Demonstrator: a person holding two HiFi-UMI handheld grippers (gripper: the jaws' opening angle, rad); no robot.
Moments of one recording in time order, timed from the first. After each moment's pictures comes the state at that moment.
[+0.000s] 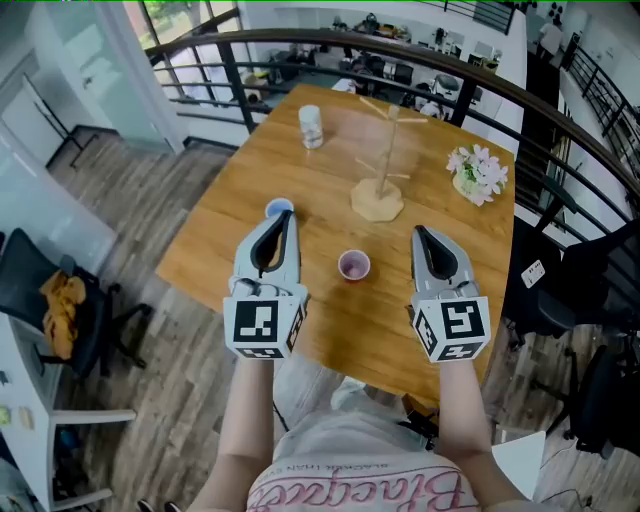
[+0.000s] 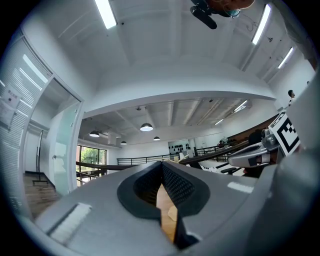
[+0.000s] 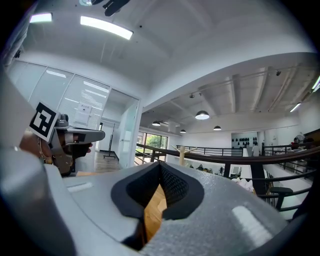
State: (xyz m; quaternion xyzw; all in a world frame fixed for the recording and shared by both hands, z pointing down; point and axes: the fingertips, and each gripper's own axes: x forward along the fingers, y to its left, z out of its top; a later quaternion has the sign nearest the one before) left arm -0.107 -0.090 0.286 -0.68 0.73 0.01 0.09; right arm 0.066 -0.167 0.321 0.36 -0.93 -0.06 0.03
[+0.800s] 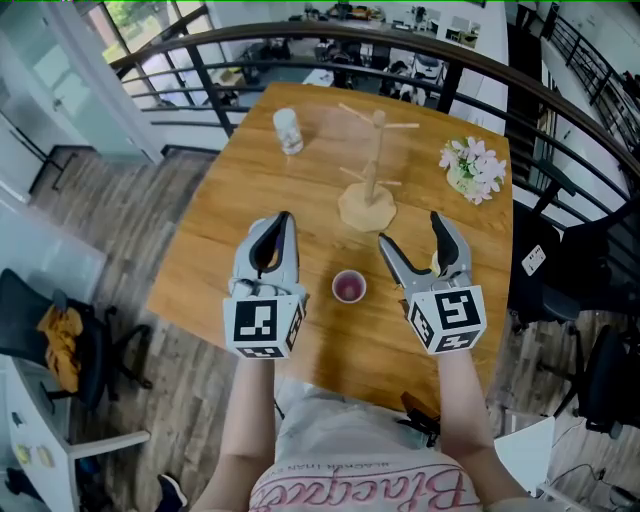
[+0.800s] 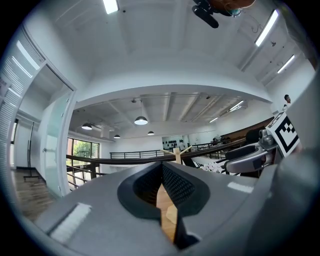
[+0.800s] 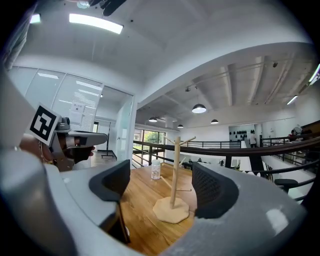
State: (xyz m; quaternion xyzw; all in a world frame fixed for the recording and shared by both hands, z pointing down) left arm -0.126 -0.174 0.310 -0.71 0.70 0.00 0.06; right arm 0.041 -0.236 0.344 0.37 -0.93 -0.02 0.04
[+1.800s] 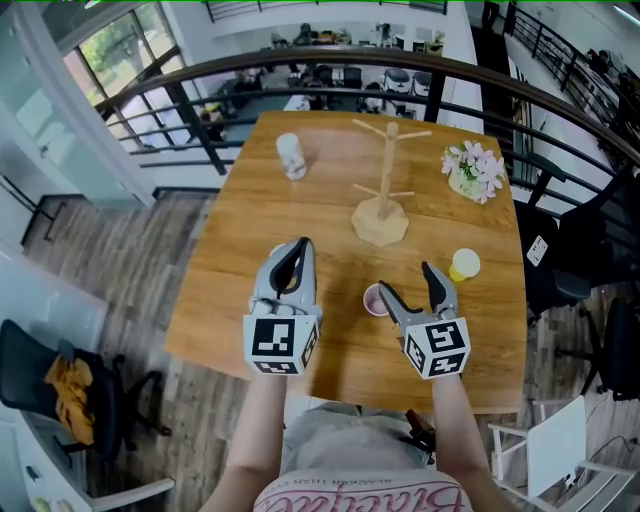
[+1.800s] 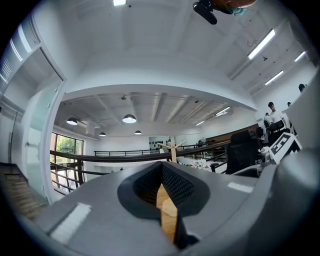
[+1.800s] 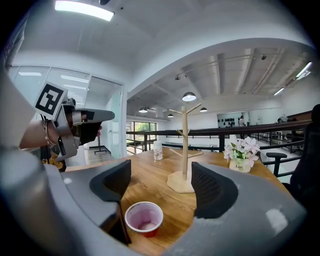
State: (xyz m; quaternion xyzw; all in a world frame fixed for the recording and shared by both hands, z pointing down) left arm -0.154 -0.169 0.341 -0.77 0.63 0.00 0.06; right arm 0.004 -0.191 0.446 0.43 -0.90 0.05 0.08
